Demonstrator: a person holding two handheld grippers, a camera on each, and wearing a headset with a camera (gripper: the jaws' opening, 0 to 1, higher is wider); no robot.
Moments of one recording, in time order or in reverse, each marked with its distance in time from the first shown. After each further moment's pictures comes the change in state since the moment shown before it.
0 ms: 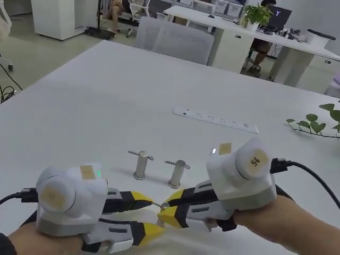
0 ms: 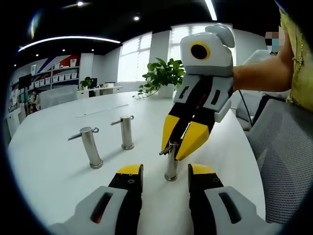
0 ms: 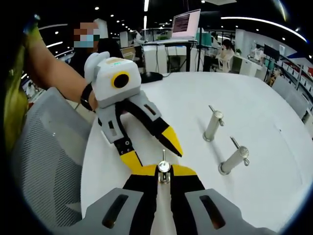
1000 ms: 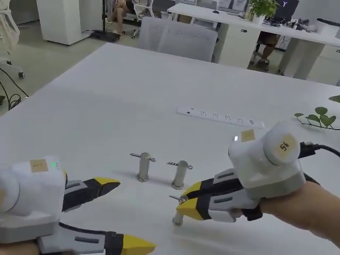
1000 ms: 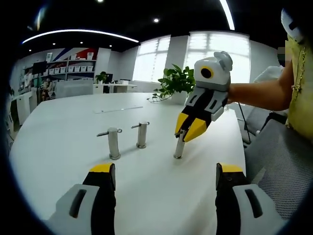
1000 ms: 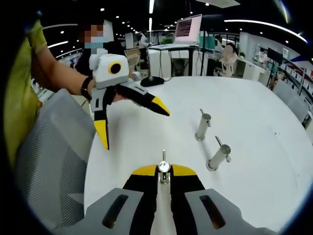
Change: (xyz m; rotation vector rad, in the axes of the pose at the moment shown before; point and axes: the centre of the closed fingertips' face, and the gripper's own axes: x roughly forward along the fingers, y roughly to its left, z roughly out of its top) left arm -0.051 0.001 0.019 -0.128 -0.021 0.116; right arm -0.040 -0.017 -0.003 -0.026 -0.020 0.038
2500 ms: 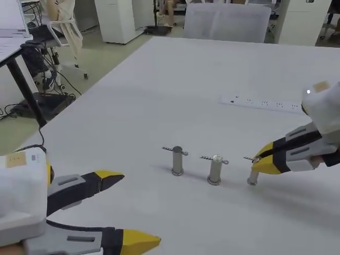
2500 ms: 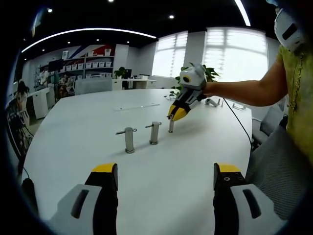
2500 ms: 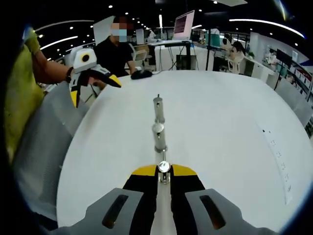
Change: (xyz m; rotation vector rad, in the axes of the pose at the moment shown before) left arm -0.030 -0.006 0.008 -0.028 0.053 0.175; right arm -0.019 -0.098 -0.029 -0.065 0.034 0.088
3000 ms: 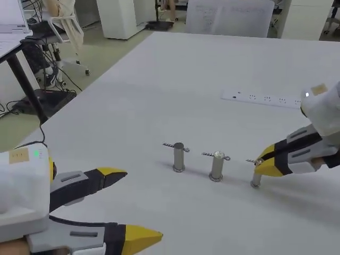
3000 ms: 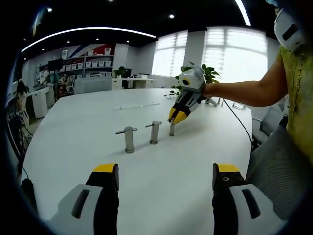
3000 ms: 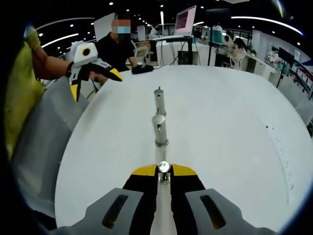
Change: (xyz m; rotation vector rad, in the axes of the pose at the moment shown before) left arm 0.002 0.000 -0.001 0.000 0.005 -0.004; right arm 0.005 0.004 -0.014 -0.003 0.030 0.015
